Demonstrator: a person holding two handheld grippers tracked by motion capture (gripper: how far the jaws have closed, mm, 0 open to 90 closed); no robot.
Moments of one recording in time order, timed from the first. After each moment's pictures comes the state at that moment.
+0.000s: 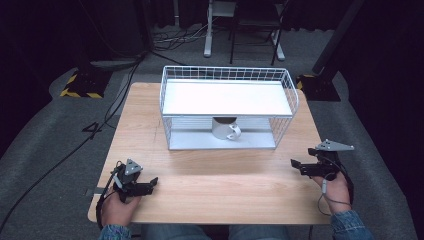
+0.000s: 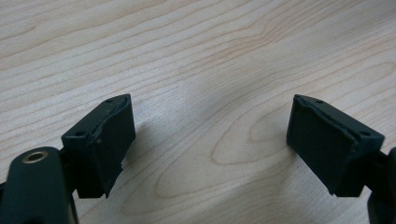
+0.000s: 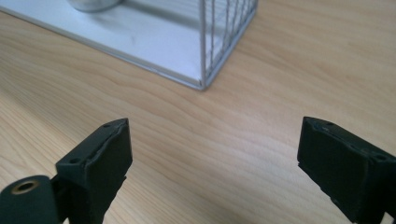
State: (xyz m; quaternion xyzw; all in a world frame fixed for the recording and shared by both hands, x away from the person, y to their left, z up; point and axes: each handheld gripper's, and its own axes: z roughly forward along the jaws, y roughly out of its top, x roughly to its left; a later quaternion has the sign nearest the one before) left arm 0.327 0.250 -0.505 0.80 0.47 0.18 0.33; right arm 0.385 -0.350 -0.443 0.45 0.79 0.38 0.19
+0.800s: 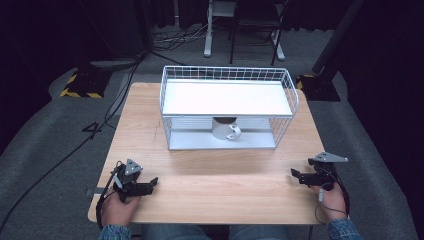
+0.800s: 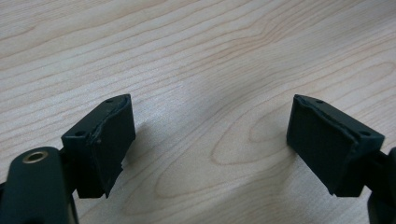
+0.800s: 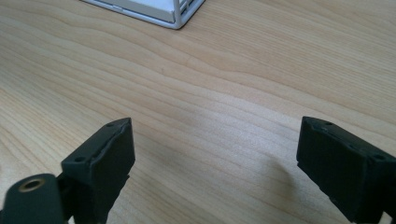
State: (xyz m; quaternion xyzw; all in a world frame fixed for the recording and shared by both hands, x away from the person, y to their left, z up) left arm 0.327 0.250 -0.505 0.80 0.47 0.18 0.33; right arm 0.379 -0.364 -0.496 0.46 0.79 0.35 0.21
